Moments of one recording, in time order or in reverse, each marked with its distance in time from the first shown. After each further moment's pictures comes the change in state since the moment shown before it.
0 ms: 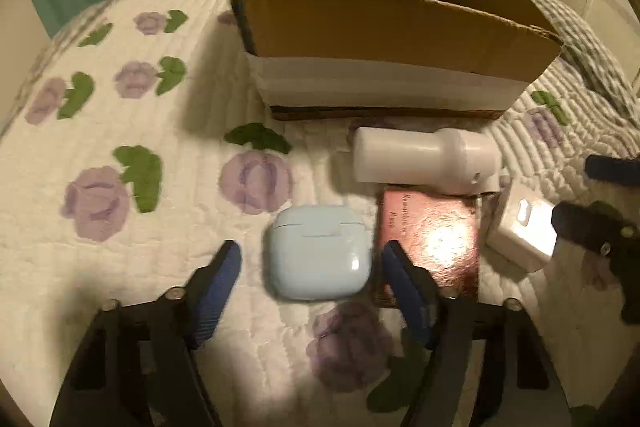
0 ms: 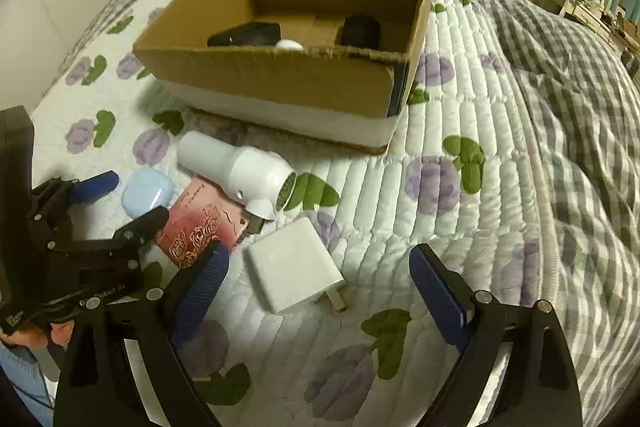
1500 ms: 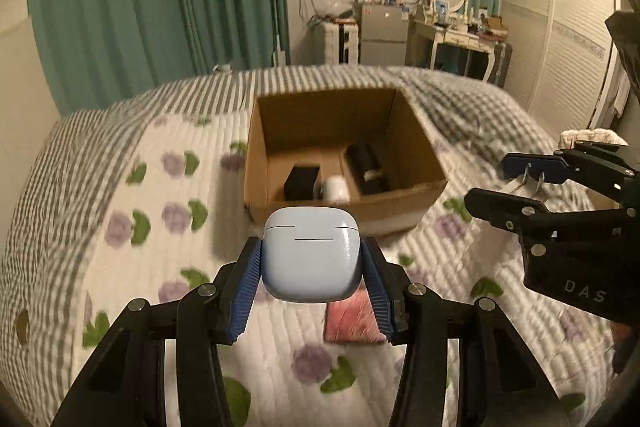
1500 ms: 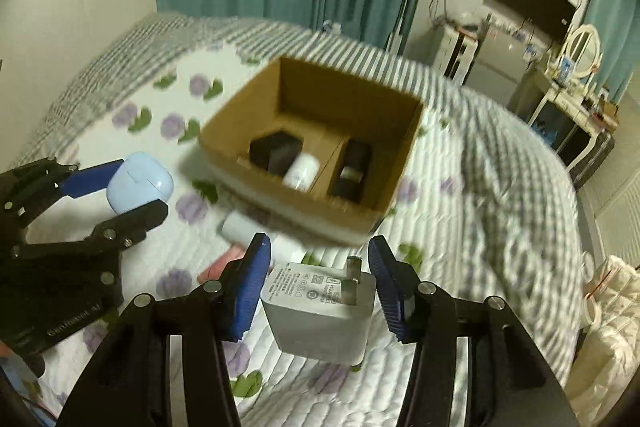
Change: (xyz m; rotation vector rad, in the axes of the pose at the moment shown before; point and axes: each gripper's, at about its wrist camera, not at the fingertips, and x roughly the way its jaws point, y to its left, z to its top) left arm -0.145 -0.012 0.048 0.053 -0.308 -0.054; right arm -0.122 0.044 0.043 -0.148 -0.256 -0.126
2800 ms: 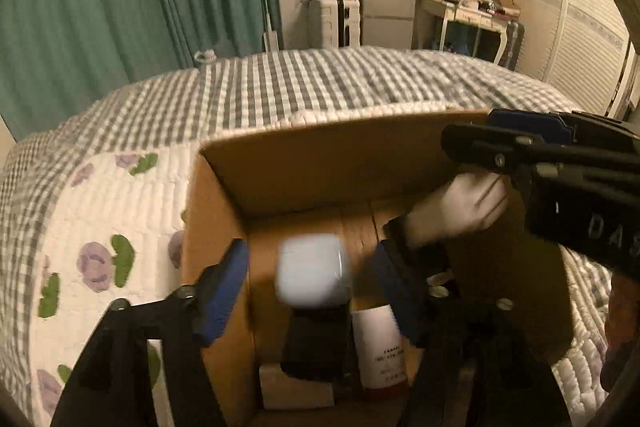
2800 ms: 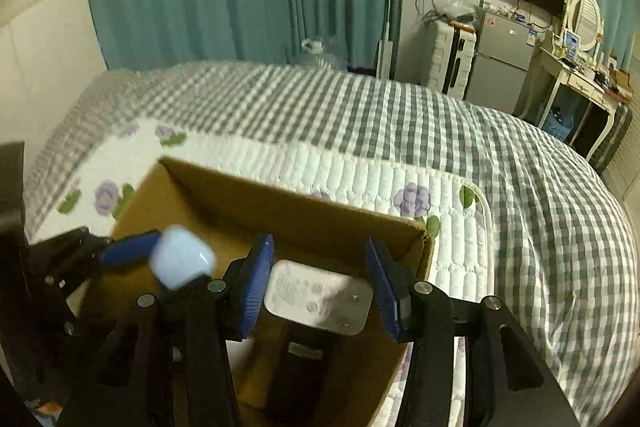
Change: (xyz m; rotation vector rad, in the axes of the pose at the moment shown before) left arm 0.182 0.021 0.094 0.034 0.075 -0.001; right arm 0.165 -0.085 0.120 0.170 -0.071 0.064
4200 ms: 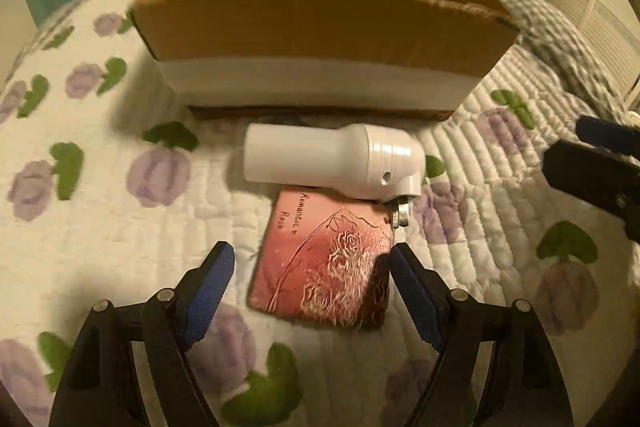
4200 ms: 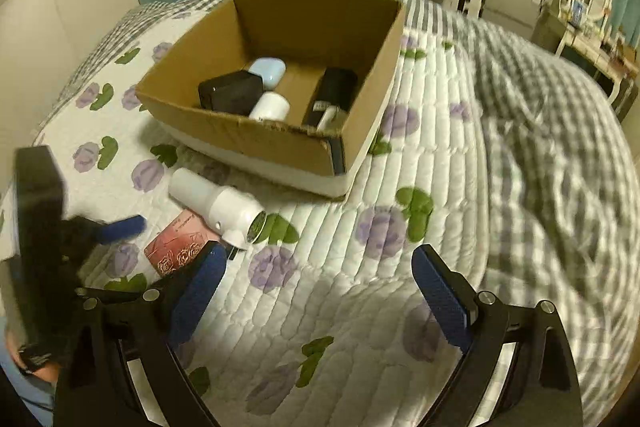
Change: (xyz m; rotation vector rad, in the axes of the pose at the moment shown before) left arm -0.030 -0.062 -0.179 -0.144 0.248 0.010; right arm -0.082 -0.003 -0.180 -0.027 0.229 0.048
